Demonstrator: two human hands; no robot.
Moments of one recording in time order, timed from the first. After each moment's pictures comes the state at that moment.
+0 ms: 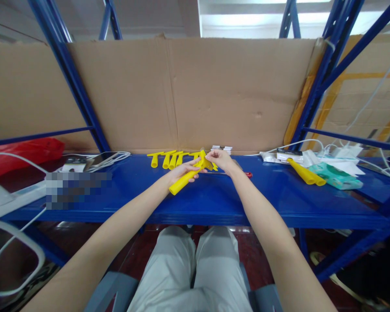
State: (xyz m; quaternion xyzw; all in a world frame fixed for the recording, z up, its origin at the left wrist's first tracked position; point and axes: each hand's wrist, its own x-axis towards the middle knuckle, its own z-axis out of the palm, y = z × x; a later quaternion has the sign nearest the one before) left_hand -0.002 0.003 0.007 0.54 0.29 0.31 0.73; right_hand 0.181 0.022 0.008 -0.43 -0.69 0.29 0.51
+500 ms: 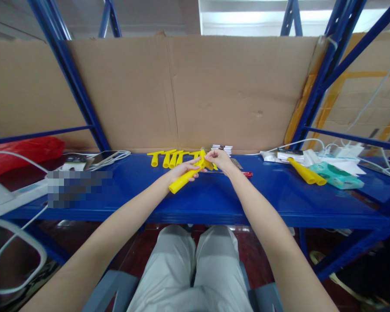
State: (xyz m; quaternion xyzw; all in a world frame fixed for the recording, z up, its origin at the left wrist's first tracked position) left_hand -0.004 0.006 0.006 0.52 0.27 0.30 0.76; right_hand 0.177 0.029 0.000 -0.41 -0.67 0.31 0.53
